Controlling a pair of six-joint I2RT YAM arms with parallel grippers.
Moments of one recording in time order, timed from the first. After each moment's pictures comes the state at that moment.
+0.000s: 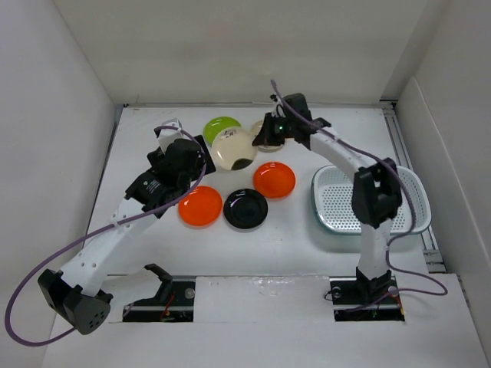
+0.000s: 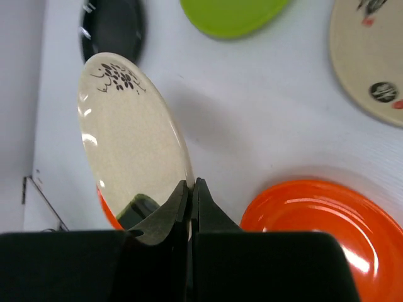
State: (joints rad) left arm -0.60 1.08 1.15 -0.72 -0.57 -0.66; right arm 0.46 2.11 1.76 -0.35 -0.44 0.48
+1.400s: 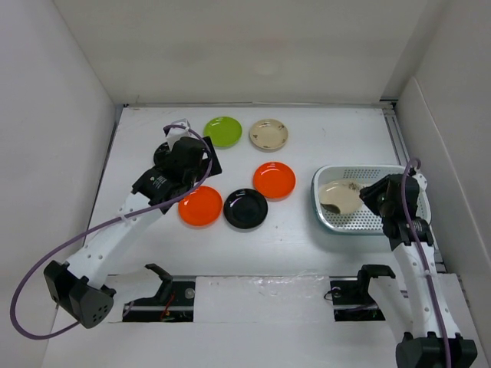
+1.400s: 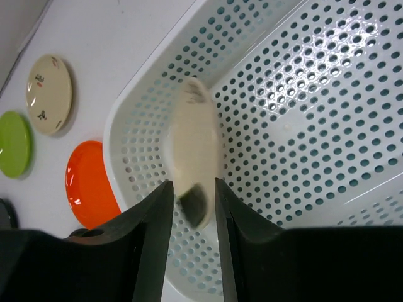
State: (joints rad) left arm -0.60 1.12 1.15 -0.70 -0.49 -0.65; right arm -0.05 0.68 0.65 -0.55 0.13 0.75
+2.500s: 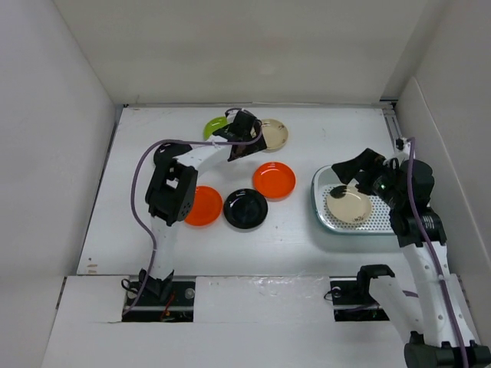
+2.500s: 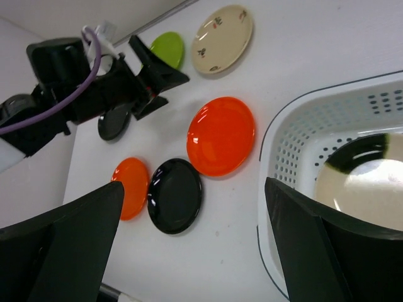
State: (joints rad) left arm -0.54 2.10 1.66 -0.40 -0.19 -0.74; right arm 0.04 0.69 0.87 -0.48 -0.28 0.60
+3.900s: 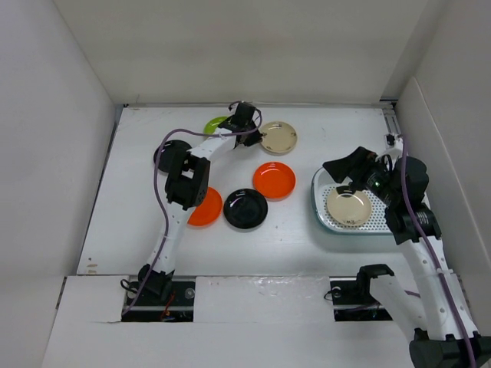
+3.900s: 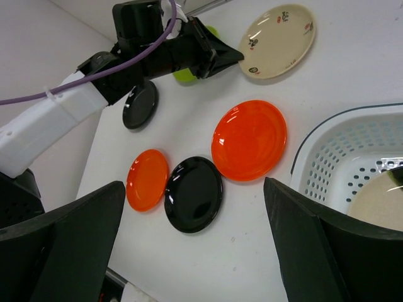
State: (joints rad) left arm -0.47 2.49 2.10 -0.37 0.01 -0.87; right arm 0.10 0.74 0.84 -0.33 -0.38 0.60
